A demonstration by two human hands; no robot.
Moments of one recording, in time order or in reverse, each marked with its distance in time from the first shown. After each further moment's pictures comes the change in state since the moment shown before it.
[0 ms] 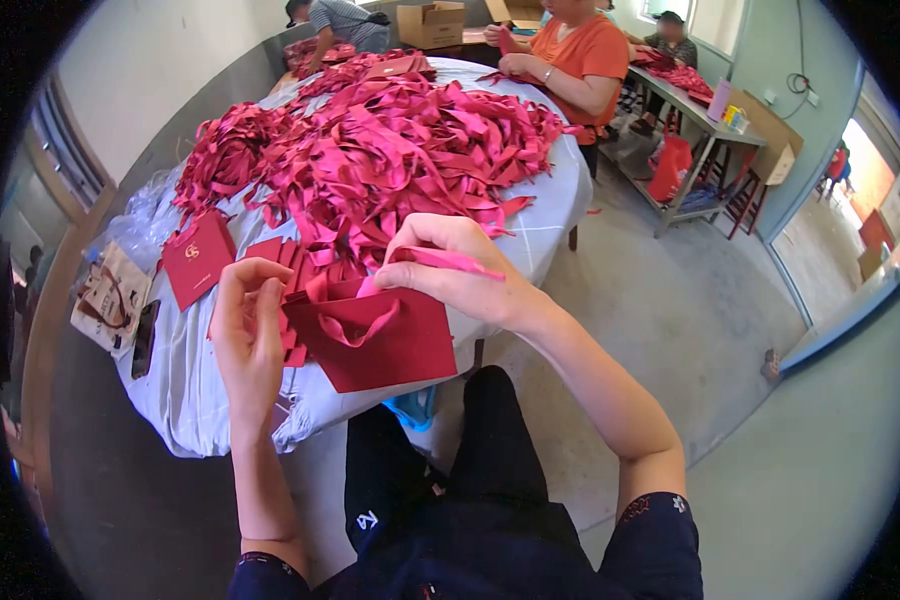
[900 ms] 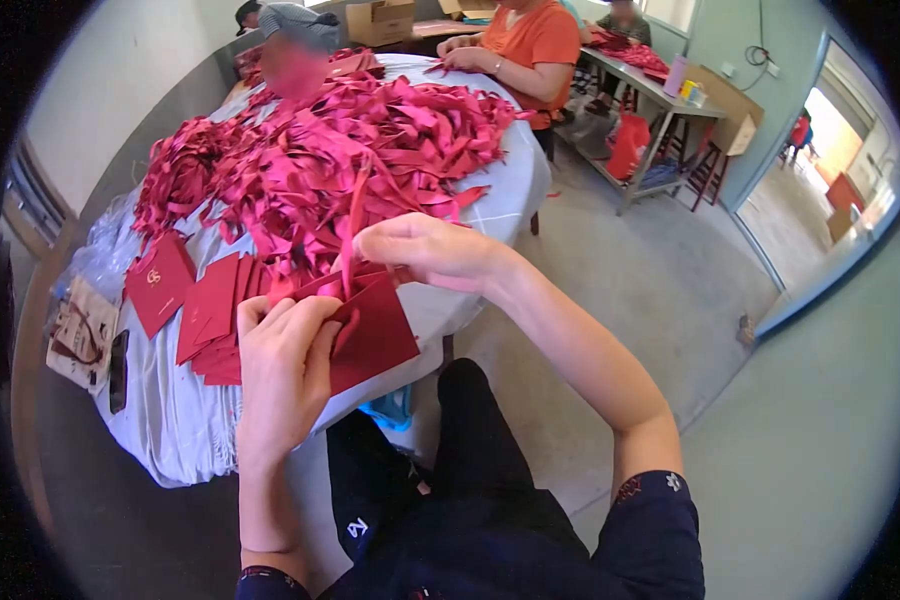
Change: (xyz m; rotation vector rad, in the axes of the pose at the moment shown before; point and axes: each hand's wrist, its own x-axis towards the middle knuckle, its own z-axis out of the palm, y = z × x) left_hand -0.003 0.027 0.032 0.373 -0.327 0.368; right_hand 0.006 0.045 -0.028 0.590 -0.233 0.316
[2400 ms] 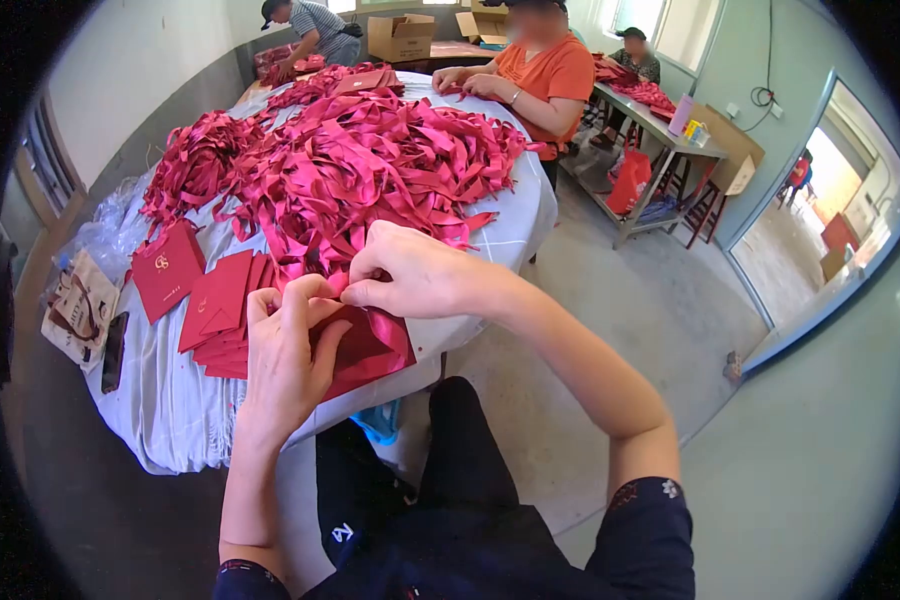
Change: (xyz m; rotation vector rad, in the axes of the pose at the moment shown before) left_hand -0.008 -0.018 0.003 -0.037 0.089 -0.008; right_hand 0.003 -0.054 0.060 -1.173 0.063 -0.176
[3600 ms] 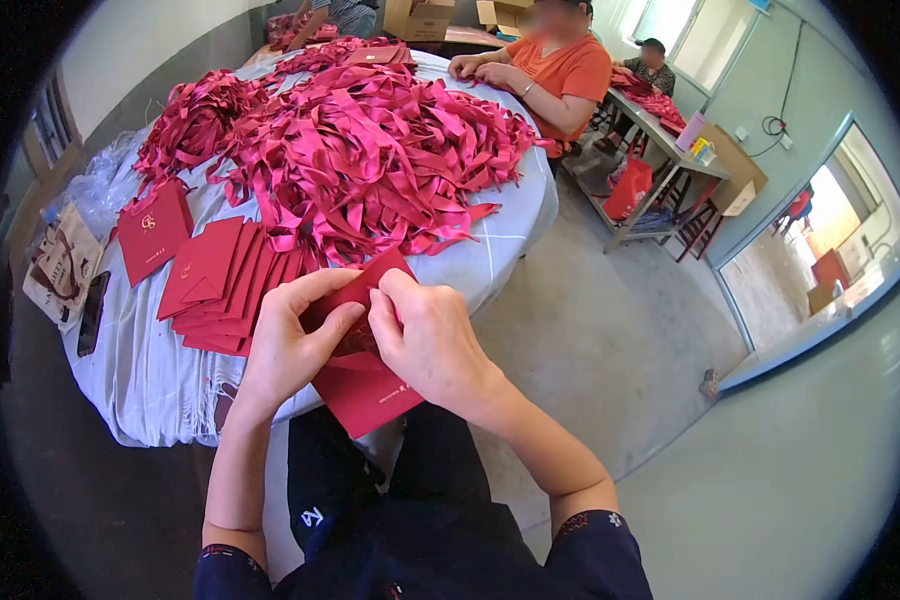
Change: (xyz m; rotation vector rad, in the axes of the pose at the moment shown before) left_hand 0.000 -0.003 0.017 -0.617 -0.108 -0.447; right_hand -0.037 -0.015 0.064 -0.069 0.525 0.232
